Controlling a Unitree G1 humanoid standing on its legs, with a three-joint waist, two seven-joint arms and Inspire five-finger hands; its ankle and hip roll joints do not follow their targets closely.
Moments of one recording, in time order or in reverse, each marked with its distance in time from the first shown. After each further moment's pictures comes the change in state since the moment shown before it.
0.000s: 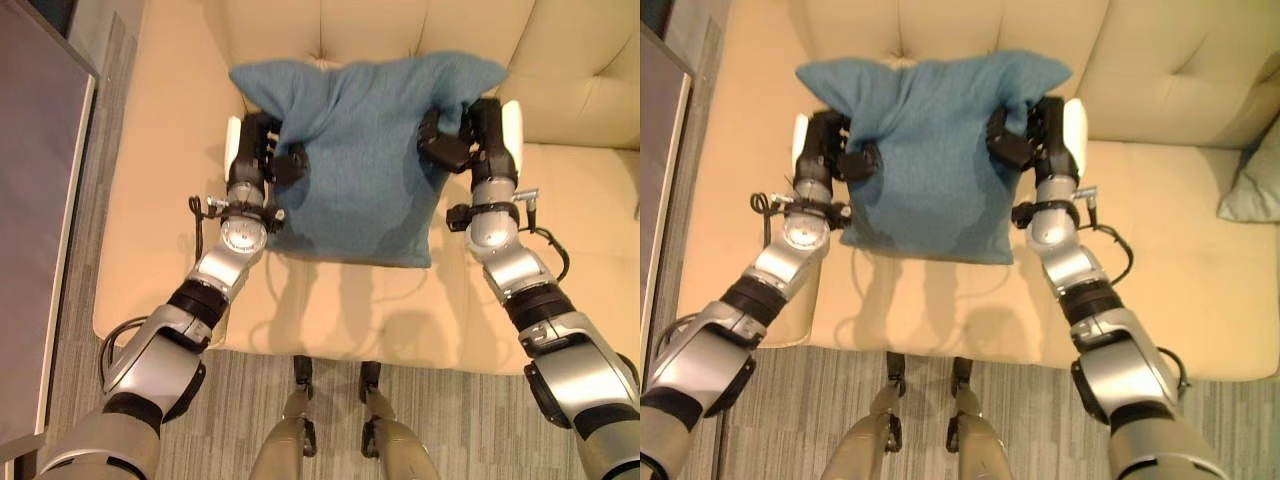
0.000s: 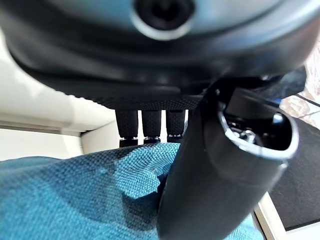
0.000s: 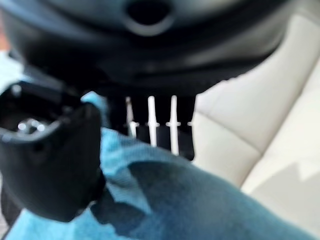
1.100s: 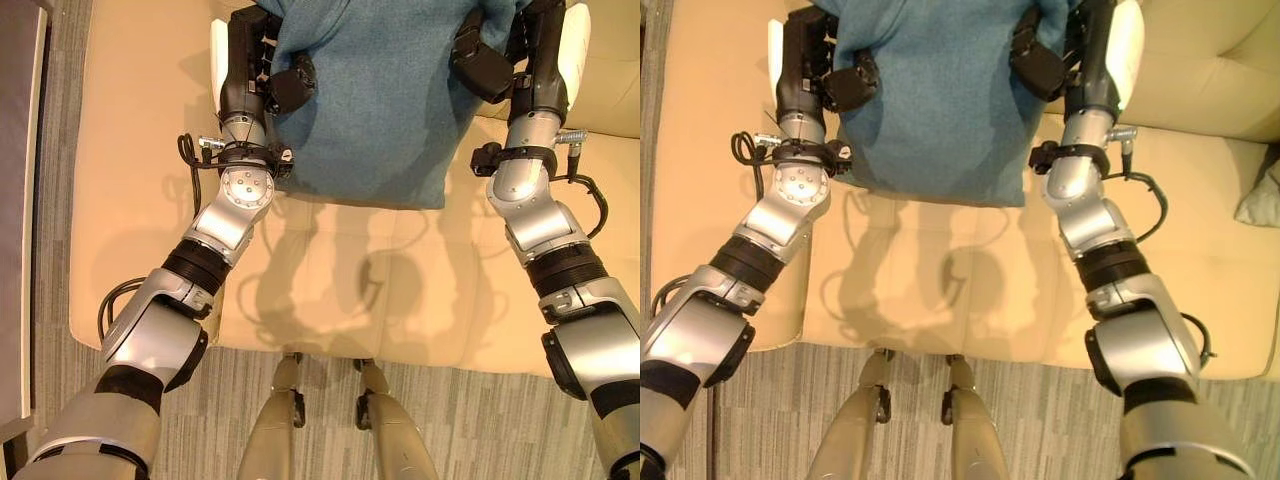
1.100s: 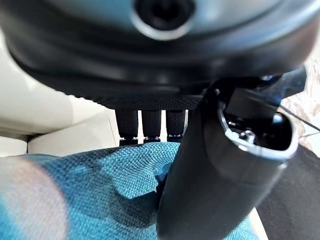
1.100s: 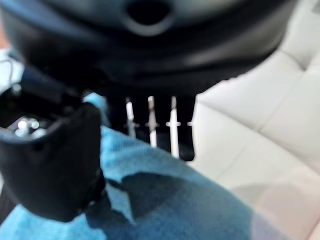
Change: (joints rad) left arm -0.136 0.013 0.013 -0.036 0.026 -0.029 0.086; right arm -0.152 -0.052 0.000 -0.015 -0.030 0.002 -0.089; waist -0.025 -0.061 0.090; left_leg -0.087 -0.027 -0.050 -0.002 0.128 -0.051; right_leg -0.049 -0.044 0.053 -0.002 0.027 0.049
